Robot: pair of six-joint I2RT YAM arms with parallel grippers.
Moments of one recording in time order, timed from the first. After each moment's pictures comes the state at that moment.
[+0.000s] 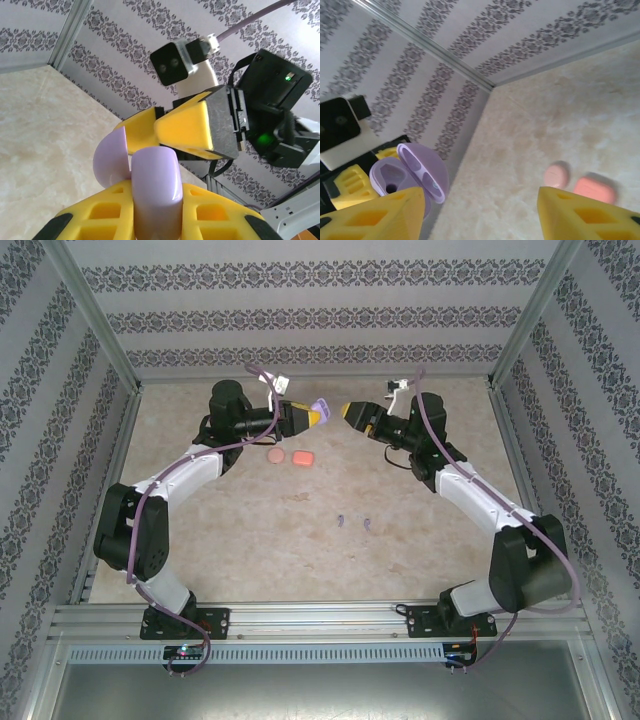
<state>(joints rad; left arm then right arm) -0.31 1.66 1.17 0.47 1.00 -0.57 0.30 1.45 0.99 0.30 -0.63 0.86</state>
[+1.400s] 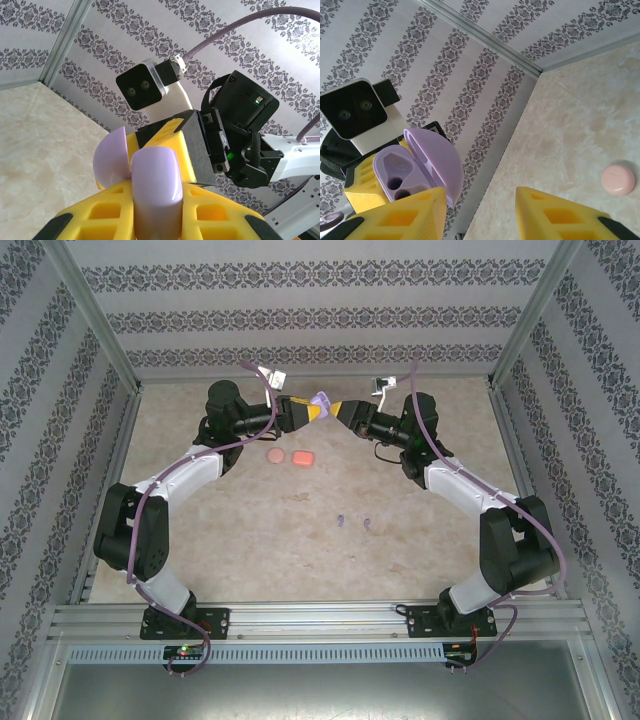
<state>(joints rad) -0.31 1.66 1.17 0.58 1.00 -0.66 0.32 1.54 1.00 0.51 -0.77 1.00</state>
